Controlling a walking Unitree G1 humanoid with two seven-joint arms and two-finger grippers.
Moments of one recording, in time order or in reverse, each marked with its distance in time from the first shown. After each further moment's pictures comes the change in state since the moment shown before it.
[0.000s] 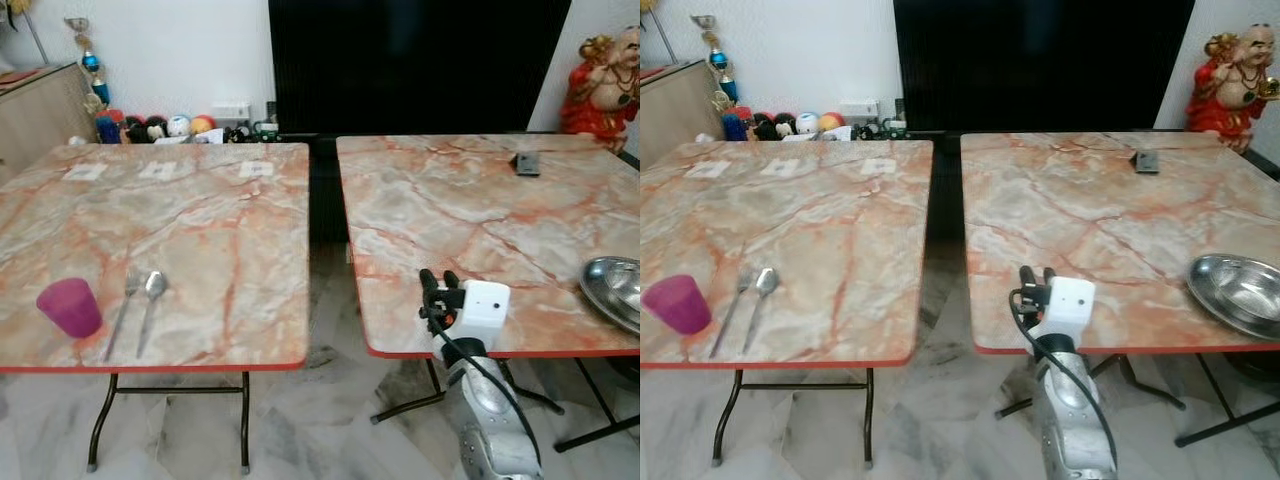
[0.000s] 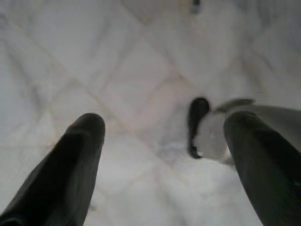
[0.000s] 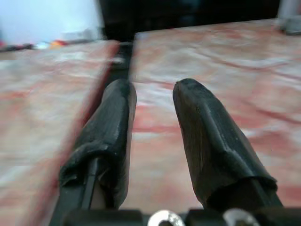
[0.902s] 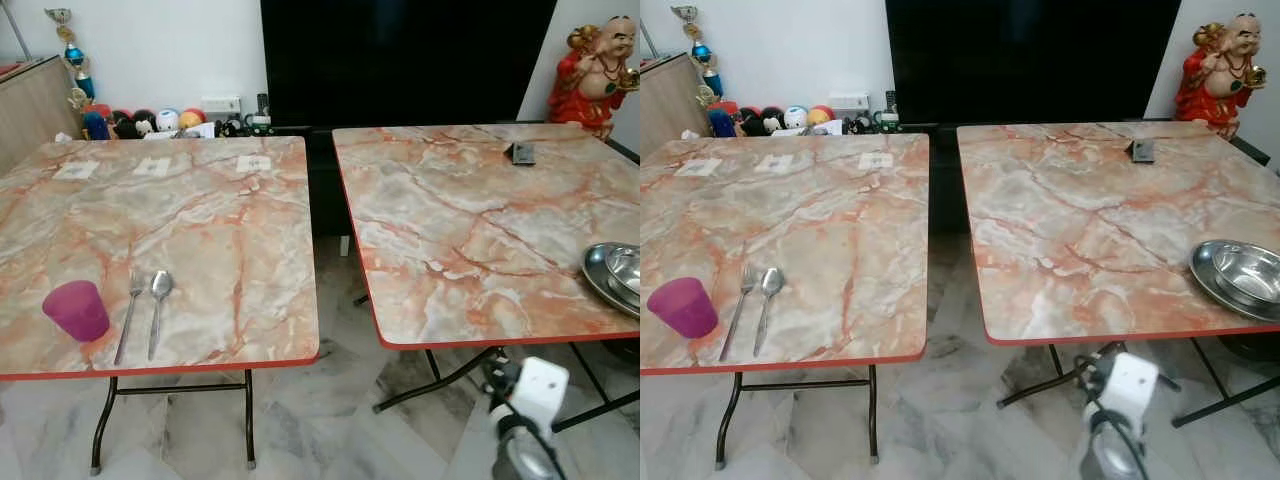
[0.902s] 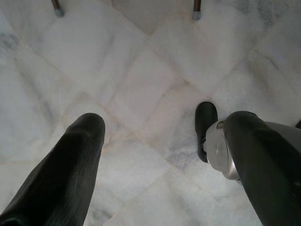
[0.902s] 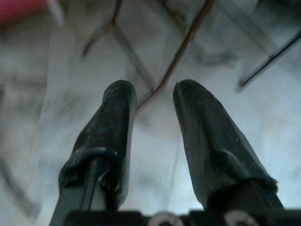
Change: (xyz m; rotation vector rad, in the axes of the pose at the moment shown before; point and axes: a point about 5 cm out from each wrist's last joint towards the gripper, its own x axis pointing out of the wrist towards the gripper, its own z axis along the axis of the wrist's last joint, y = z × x) left arm 0.005 -0.007 0.018 0.015 -0.032 -0.019; right arm -0.063 -0.088 -0.107 0.086 0.524 -0.456
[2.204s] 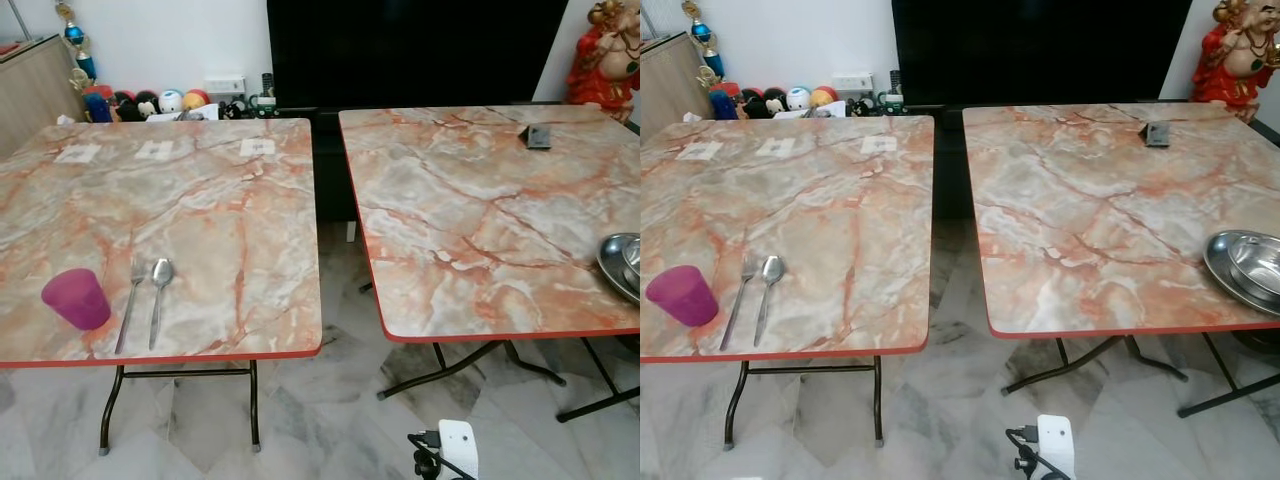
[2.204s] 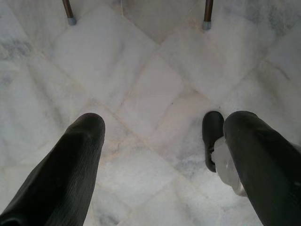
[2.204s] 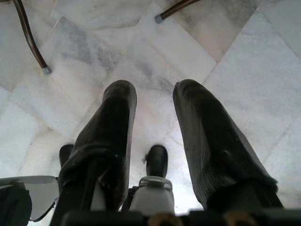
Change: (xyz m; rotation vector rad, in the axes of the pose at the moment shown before) left arm 0.005 0.008 0.028 -0.006 -0.068 0.020; right arm -0.011 0.011 -0.077 -0.266 0.335 0.226
